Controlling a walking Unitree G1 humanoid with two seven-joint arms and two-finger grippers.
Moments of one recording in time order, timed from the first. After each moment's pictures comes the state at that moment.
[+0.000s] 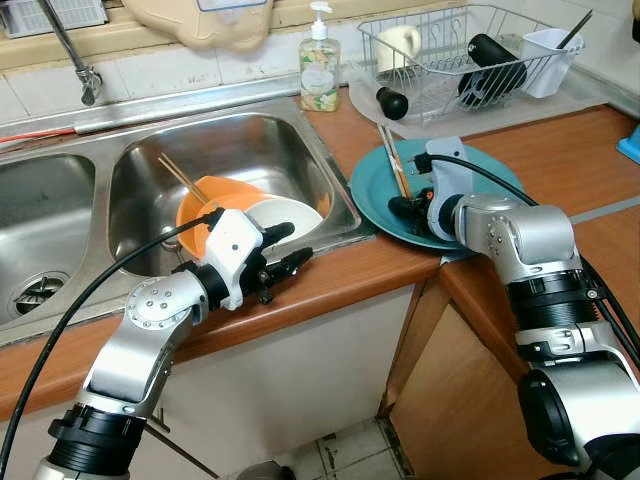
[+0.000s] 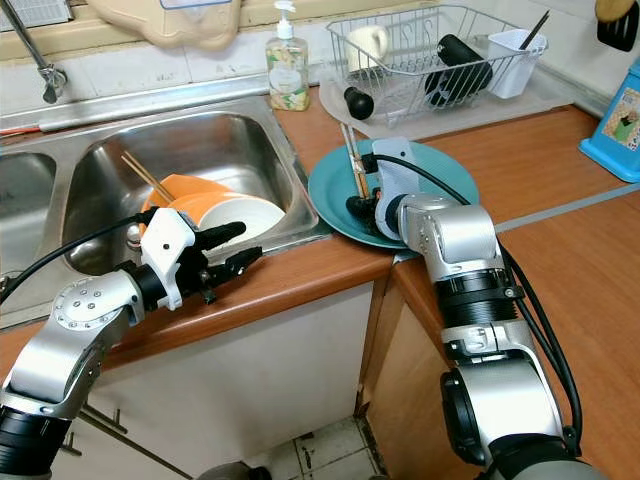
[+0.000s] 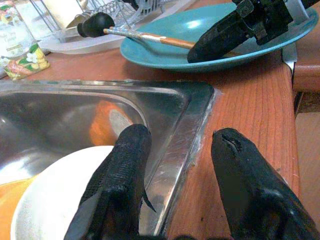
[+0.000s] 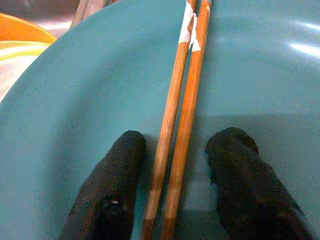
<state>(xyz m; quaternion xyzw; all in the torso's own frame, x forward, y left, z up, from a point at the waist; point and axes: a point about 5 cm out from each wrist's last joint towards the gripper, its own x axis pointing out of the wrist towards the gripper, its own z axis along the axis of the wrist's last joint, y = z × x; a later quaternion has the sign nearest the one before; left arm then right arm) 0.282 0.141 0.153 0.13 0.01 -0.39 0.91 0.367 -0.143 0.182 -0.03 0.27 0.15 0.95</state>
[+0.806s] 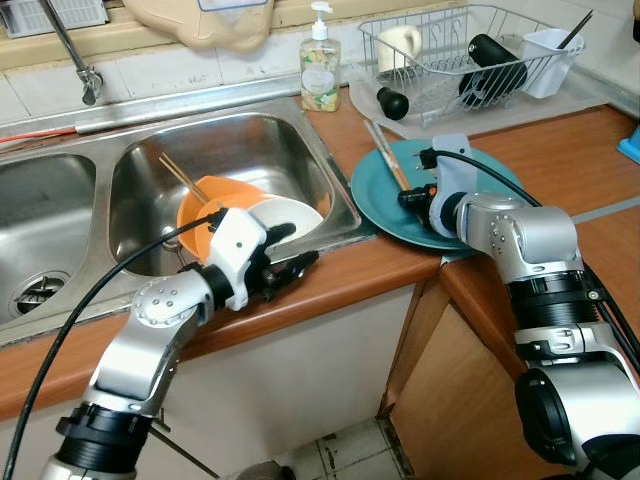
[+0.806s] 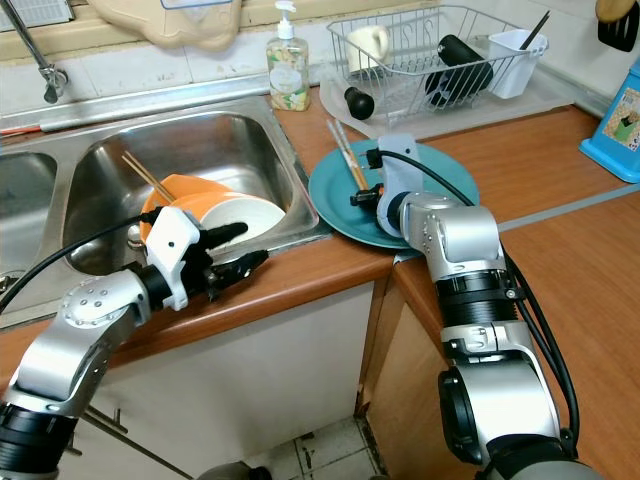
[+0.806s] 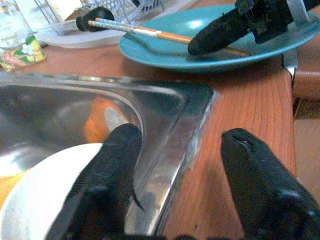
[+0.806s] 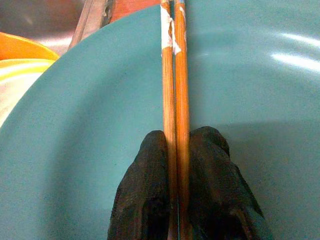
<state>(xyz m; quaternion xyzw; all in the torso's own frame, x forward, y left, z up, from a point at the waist) 0.285 0.134 0.153 0.10 0.02 -0.39 0.92 0.369 -0.146 0.185 -0.01 0.25 0.15 0.96</state>
